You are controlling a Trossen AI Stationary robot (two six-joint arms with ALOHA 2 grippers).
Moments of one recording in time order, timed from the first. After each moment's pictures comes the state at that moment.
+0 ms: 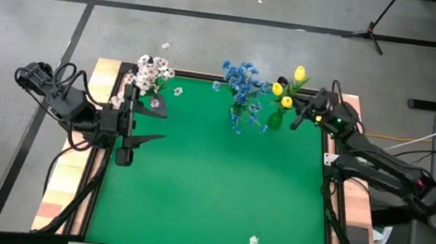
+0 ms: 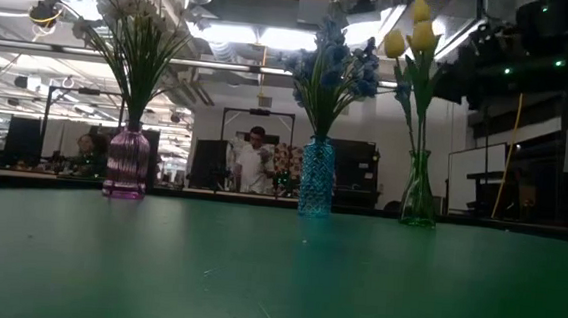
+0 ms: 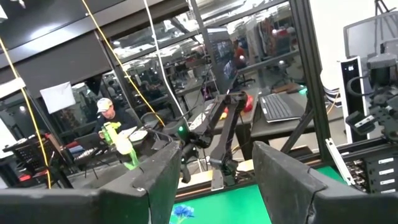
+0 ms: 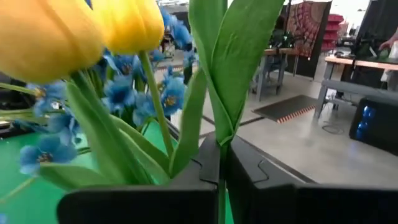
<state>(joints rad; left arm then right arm) -0.53 0.96 1.18 -0.15 -0.61 0.37 -0.74 0.73 0.30 0.45 -0.19 -0.03</state>
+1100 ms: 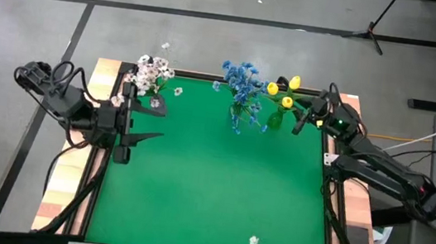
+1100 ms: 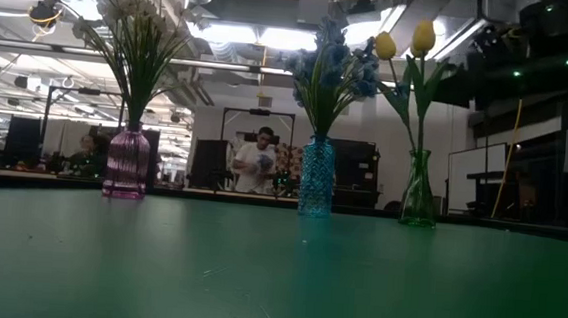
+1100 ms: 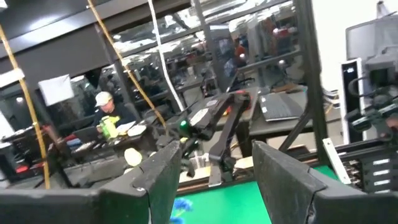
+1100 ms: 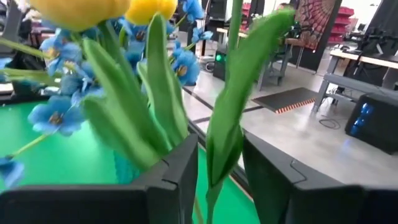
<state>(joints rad) -0.53 0.93 1.18 -0.18 -0.62 0.33 -0.74 0.64 0.30 0.29 -0.20 -0.12</state>
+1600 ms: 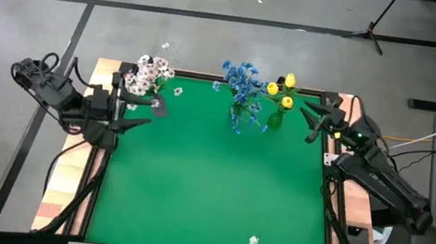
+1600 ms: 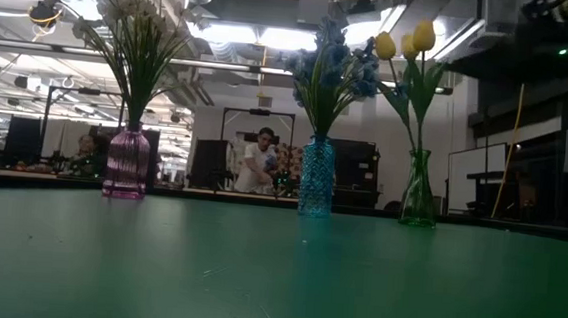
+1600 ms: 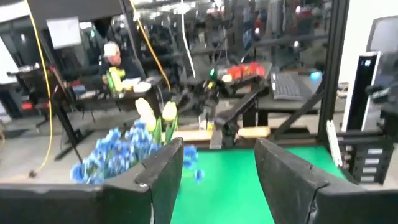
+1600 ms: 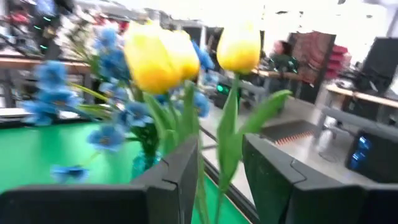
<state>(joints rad) -0.53 0.80 1.19 -0.46 -0.70 0.08 -0.74 0.28 0.31 0.04 -0.24 -0.12</state>
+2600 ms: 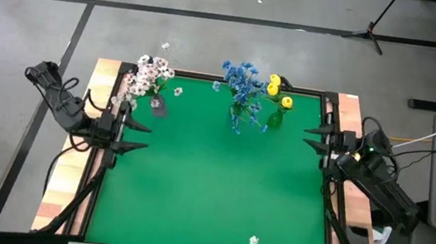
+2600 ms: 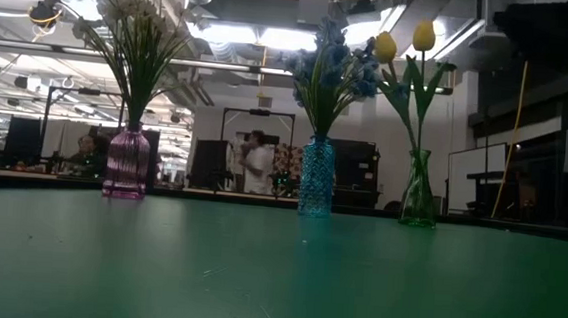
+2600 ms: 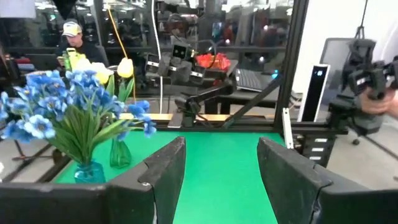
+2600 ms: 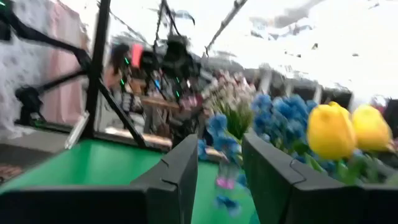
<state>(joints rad) -0.67 0.56 0.69 -0.18 -0.71 -0.07 -0.71 0.00 0.24 0.08 -0.74 -0.03</state>
